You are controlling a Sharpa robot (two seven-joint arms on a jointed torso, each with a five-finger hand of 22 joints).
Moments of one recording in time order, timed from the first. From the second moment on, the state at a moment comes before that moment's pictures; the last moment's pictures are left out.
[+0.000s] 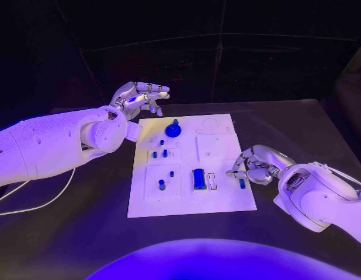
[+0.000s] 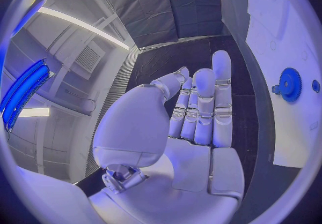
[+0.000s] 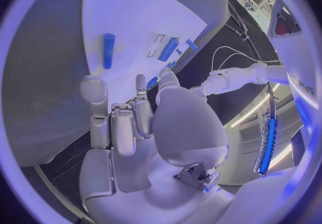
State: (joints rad) left arm 1.21 -0.82 -0.11 1.37 -0.01 -0.23 0.42; left_hand 1.29 -0.06 0.47 -0.11 0.05 1.02 0.18 0.13 0.07 1.07 0.11 0.28 0.09 1.21 0.01 1.05 0.50 0.17 1.26 0.11 0.58 0.66; right arm 0.98 -1.03 -0.06 1.88 -1.37 -0.45 -0.43; right_hand 1.28 -0.01 -0.18 0.23 0.32 0.94 0.07 0.50 0.27 1.45 -0.01 1.33 1.31 1.47 -0.08 1.55 1.31 0.14 1.27 0.03 1.17 0.75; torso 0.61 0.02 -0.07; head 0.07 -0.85
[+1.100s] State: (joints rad) left arm 1.21 -0.82 -0.11 1.38 -0.01 -0.23 0.42; left_hand 1.29 -0.06 0.47 -0.11 0.05 1.02 0.18 0.13 0.07 1.07 0.11 0.28 0.08 1.21 0.01 1.05 0.49 0.17 1.26 0.11 0.58 0.66; right arm 0.96 -1.00 -0.06 1.80 -1.49 -0.33 -0.52; right_hand 1.32 -0.02 -0.20 0.21 0.32 0.97 0.07 0.49 0.26 1.45 -0.01 1.33 1.31 1.47 -0.08 1.54 1.31 0.14 1.27 0.03 1.17 0.75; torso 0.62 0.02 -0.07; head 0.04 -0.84
